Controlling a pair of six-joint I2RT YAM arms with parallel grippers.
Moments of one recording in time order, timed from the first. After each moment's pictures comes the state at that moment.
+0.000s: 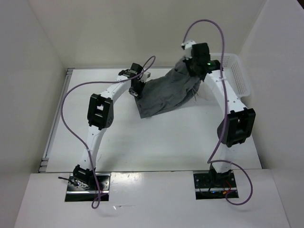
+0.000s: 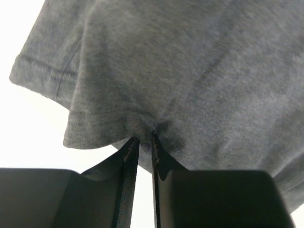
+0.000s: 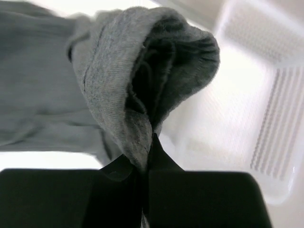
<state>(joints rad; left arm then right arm) -0.35 2.47 2.21 -0.84 0.09 0.07 0.21 1.83 1.84 -0.67 0.12 -0.28</state>
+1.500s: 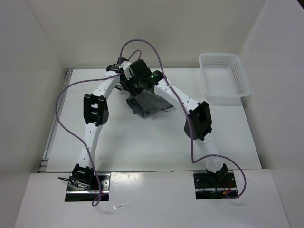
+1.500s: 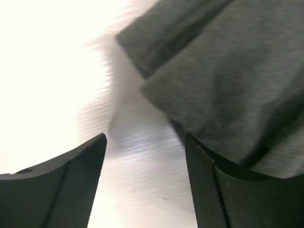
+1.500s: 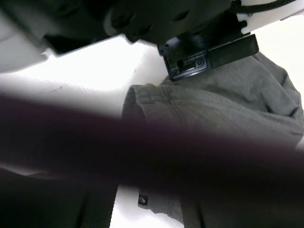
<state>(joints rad) -0.21 2.60 2.46 -0.94 0.02 0.07 0.73 2.26 2.25 -0.72 -0.05 -0.17</state>
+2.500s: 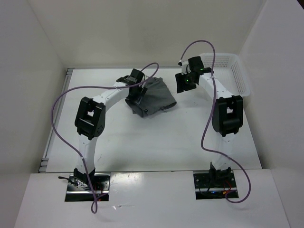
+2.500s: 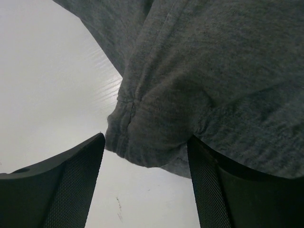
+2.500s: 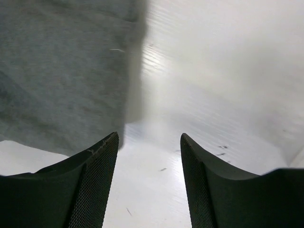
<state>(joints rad) -0.44 2.12 1.76 -0.66 -0.21 0.07 0.21 2.04 1.76 -0.67 -0.21 -0.11</state>
